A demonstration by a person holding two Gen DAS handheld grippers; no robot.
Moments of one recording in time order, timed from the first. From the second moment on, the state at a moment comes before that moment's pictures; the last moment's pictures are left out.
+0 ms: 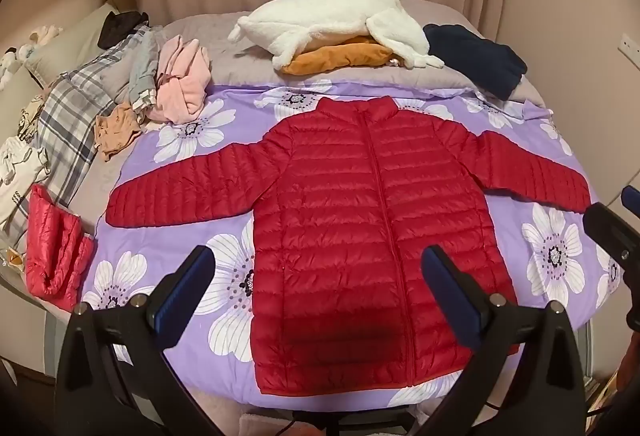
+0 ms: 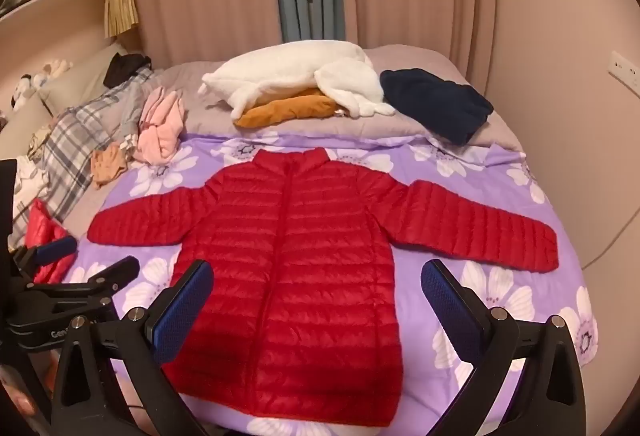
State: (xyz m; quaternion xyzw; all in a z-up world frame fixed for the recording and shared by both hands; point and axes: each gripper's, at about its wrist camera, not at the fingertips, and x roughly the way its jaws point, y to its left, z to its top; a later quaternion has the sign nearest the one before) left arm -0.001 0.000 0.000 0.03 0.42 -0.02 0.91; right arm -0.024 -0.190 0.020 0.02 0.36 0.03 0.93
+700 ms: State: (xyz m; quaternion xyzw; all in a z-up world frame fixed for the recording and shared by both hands) left arm -0.006 -0.003 -0.013 0.04 0.43 -0.03 0.90; right arm -0.022 -0.191 0.019 0.02 0.36 0.03 0.93
